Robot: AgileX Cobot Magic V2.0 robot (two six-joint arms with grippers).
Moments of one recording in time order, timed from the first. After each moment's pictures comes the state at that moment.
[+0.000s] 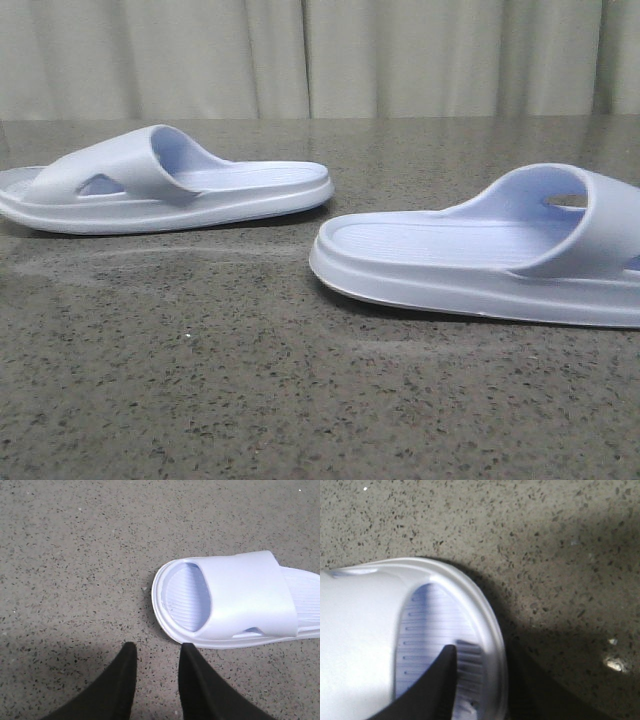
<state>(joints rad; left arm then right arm) -0.03 0.92 -0.66 -0.54 0.57 0.29 -0.17 1.07 -0.61 0.60 0.76 -0.41</state>
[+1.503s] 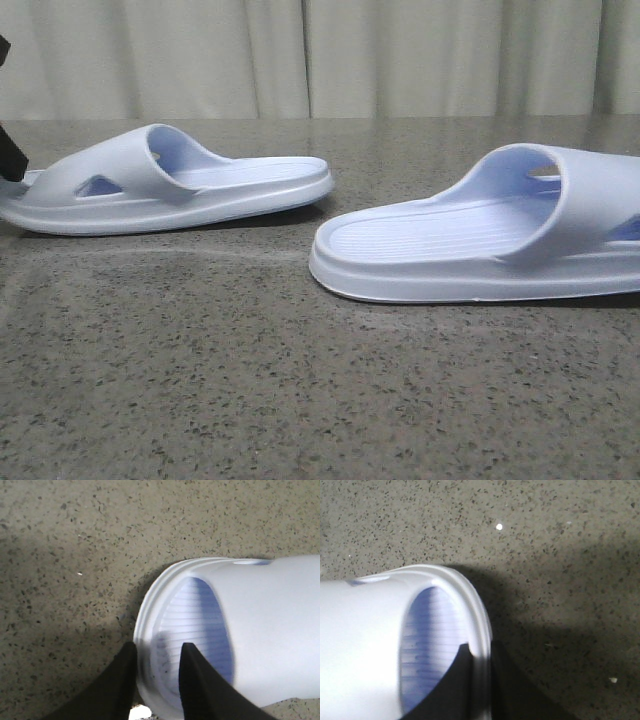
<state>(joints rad) -0.03 1.43 -0.90 -0.75 0.65 0.49 -0.17 1.07 -0.68 0.62 0.76 -0.44</state>
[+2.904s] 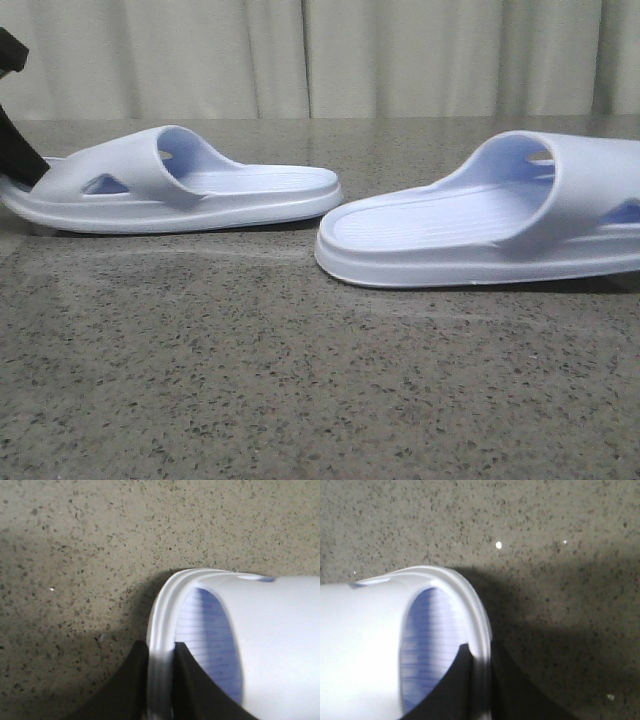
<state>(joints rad) -0.02 1.50 -0.90 -0.94 0.66 0.65 -0.17 1.07 -0.71 0.65 0.71 -0.44</state>
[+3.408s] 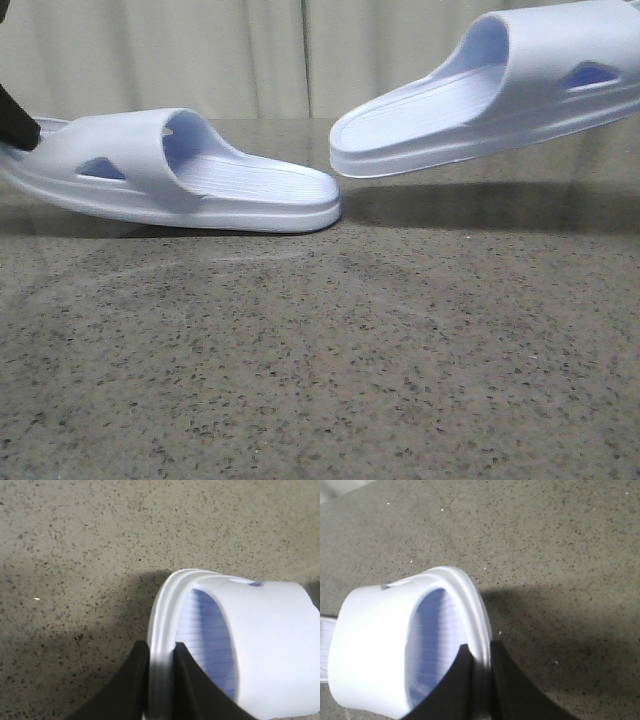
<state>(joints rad) -0.02 1.40 -0.90 -0.93 0.69 0.65 -0.17 1.07 -0.88 0.75 0.70 -0.45</state>
